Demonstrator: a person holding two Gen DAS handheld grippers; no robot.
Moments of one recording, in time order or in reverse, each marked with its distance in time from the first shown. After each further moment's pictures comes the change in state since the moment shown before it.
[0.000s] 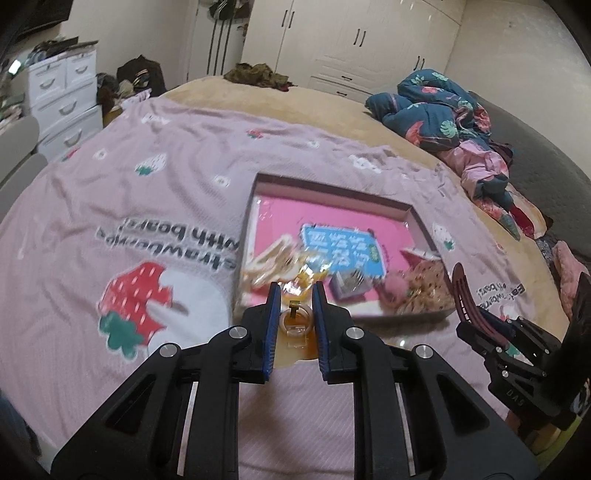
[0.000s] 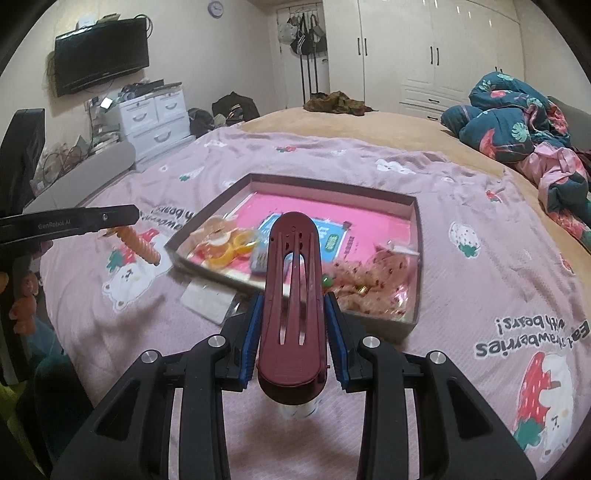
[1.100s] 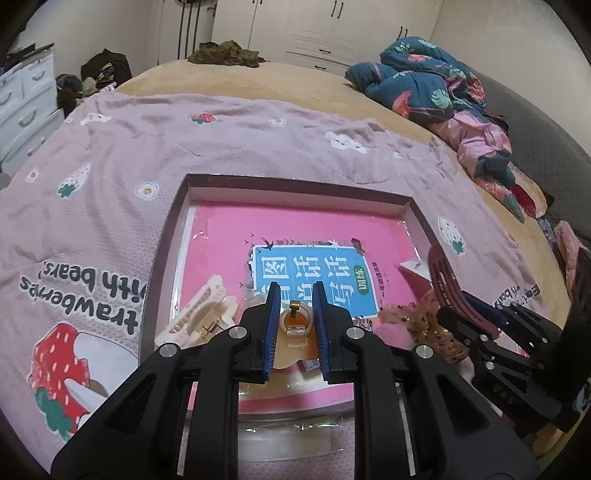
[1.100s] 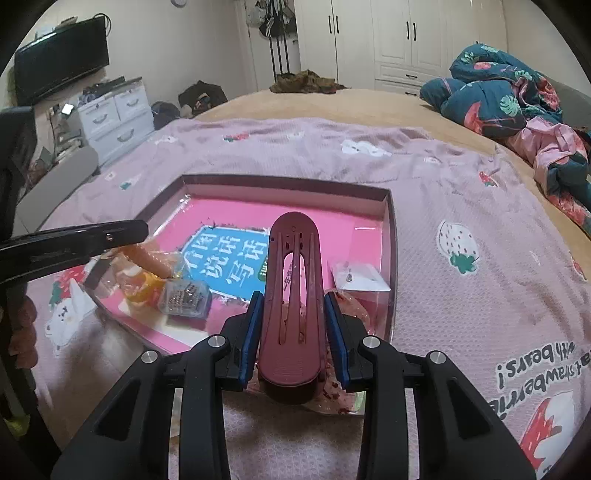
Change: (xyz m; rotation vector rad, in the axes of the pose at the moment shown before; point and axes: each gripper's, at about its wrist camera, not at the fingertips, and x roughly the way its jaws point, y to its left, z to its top) left arm 0.110 -0.039 0.038 0.070 0.104 -0.052; right arm 0.087 -0.061 0.032 0.071 0.087 -0.068
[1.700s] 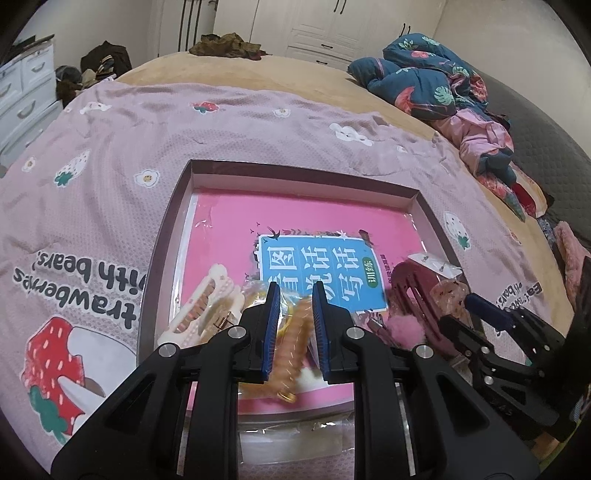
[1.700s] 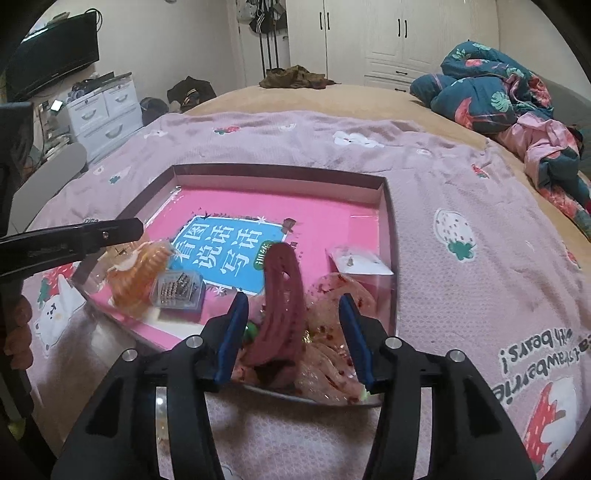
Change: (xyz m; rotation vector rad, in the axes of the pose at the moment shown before) left arm 0.006 0.008 -0.004 -0.014 0.017 -0.004; right arm 0.001 0.006 -0.010 0.014 0.007 -0.050
